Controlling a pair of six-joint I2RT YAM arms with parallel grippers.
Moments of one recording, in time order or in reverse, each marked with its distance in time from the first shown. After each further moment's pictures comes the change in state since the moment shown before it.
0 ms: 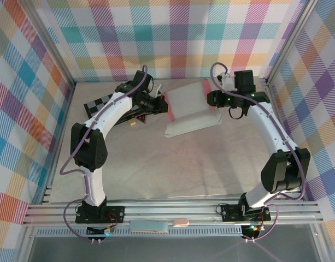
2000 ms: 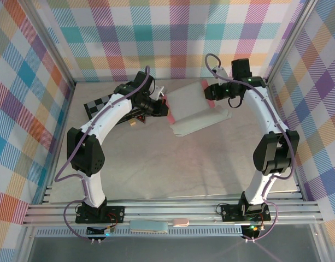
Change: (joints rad) left arm -0.039 -0.072 -0.015 -0.080 -0.062 0.097; right arm -0.028 0.236 0.297 -0.181 -0.118 -0.209
